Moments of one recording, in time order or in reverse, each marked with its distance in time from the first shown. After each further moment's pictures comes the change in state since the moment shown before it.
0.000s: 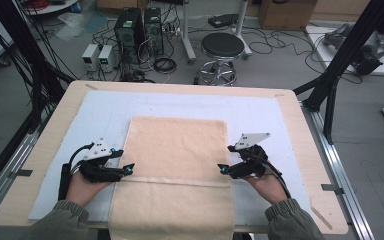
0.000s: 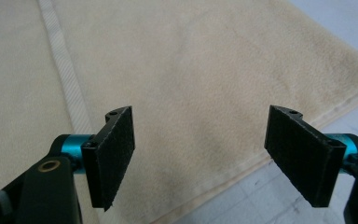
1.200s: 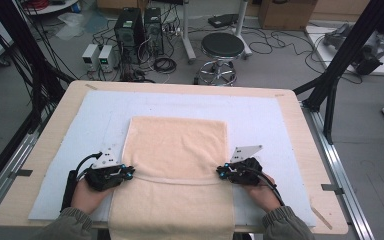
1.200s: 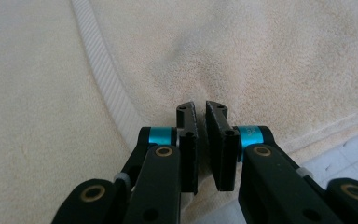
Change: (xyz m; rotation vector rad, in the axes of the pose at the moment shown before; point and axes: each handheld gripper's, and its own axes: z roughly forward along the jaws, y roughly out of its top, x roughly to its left) left arm -0.012 -0.013 0.009 0.079 -0.045 0.028; right arm 0.012 -0.028 0.023 0.035 0.090 -0.028
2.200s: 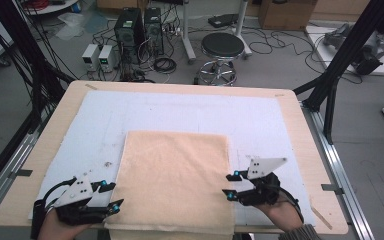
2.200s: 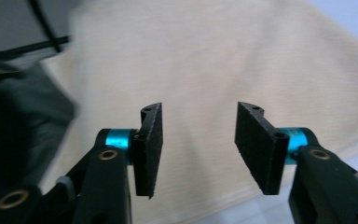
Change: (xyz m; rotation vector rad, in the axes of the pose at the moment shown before) left arm -0.053 -0.010 -0.075 -0.086 -0.038 0.060; right arm 0.046 0.007 -0.063 -0.102 0.074 -0.023
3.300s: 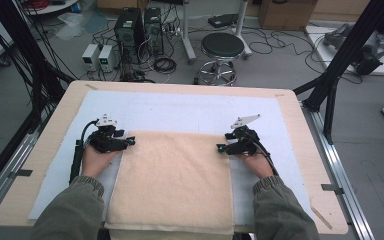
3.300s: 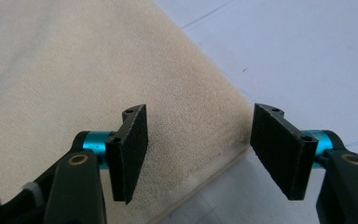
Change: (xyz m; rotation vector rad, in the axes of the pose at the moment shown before) left arm 0.151 0.026 0.119 0.077 0.213 -0.282; right arm -0.143 0.007 0.080 0.112 -0.185 0.179
